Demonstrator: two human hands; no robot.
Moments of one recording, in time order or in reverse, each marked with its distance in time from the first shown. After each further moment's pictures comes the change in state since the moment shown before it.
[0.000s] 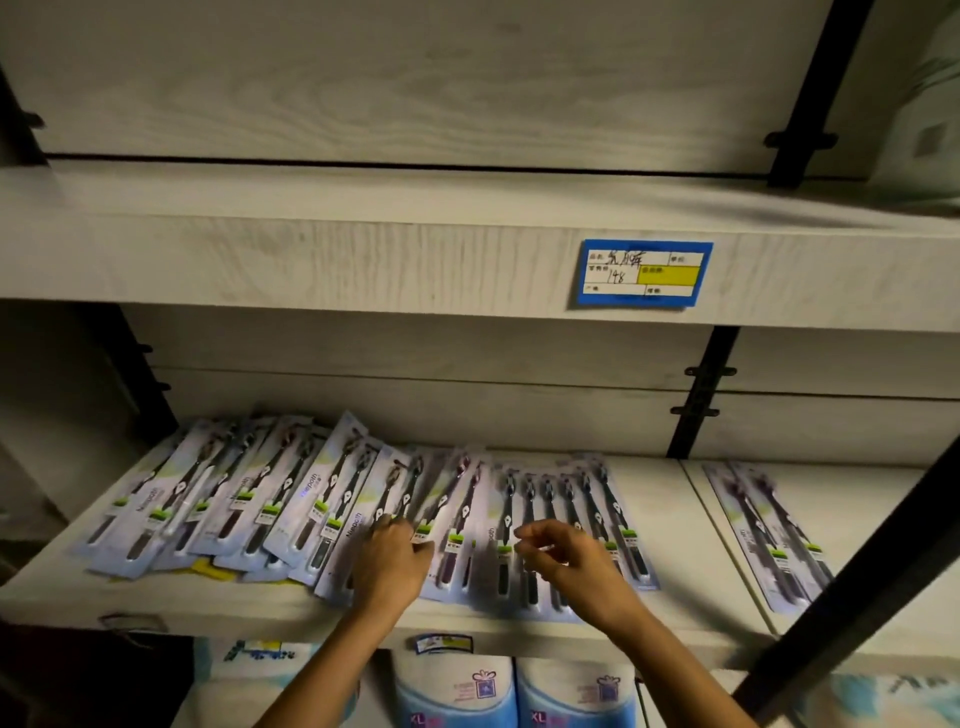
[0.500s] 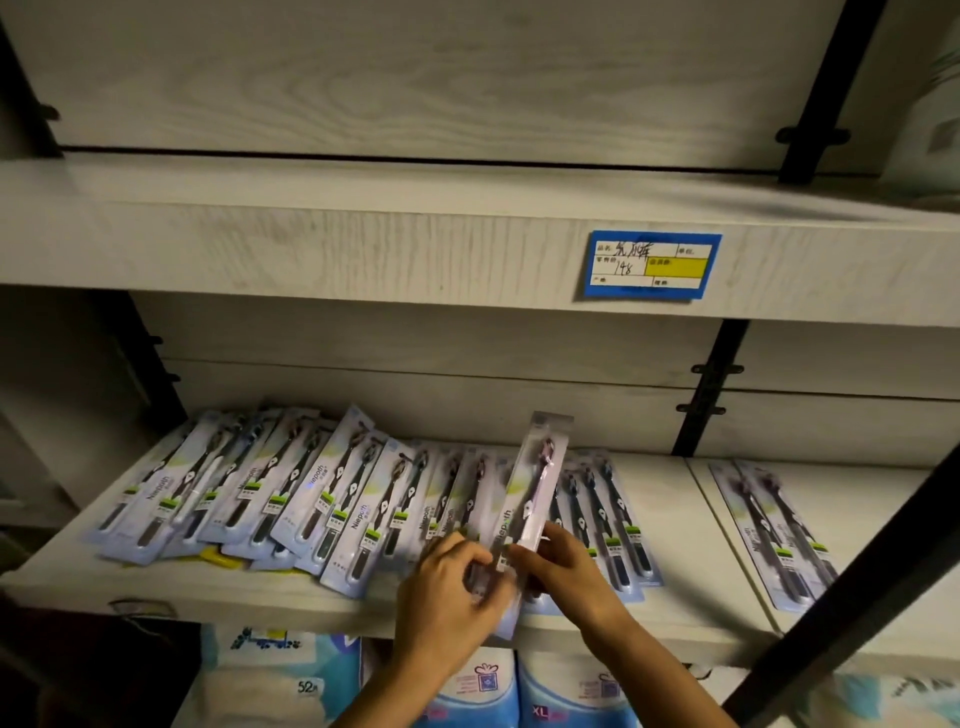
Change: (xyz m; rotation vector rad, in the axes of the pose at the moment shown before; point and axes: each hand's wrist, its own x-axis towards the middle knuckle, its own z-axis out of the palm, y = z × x) left_hand -0.061 0.033 0.000 -0.299 0.051 0.259; right_hand -0.002 0.004 0.024 0.503 -0.008 0.137
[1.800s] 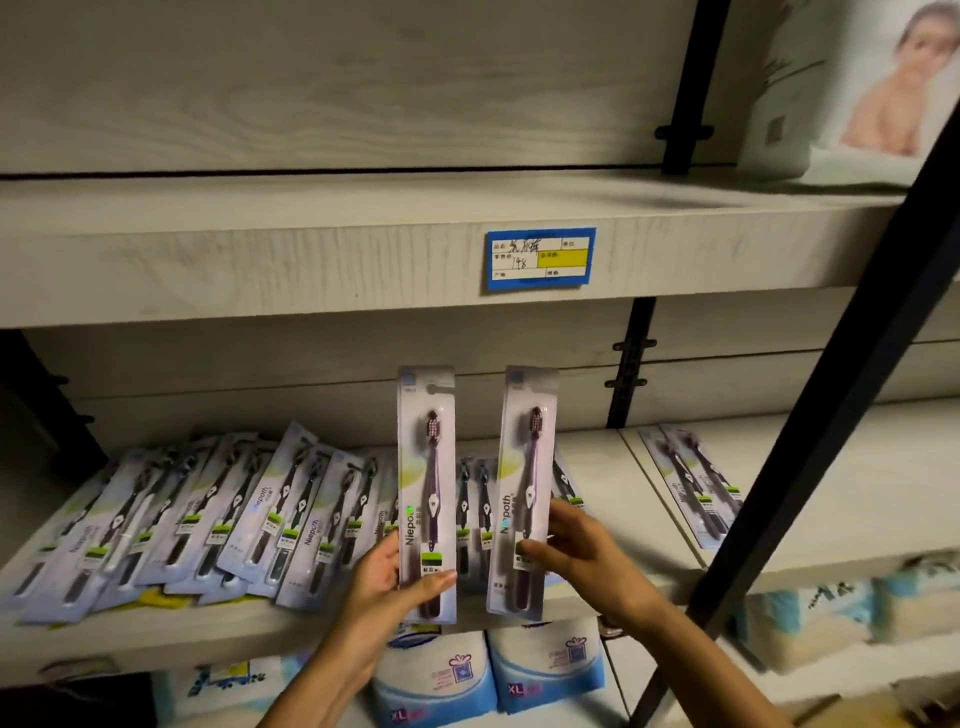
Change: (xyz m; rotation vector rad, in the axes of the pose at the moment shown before) left_hand -0.006 -0.008 -0.027 -1.005 -0.319 -0.313; right_hand -0.053 -0.012 -0.052 -0.159 0.013 -0.174
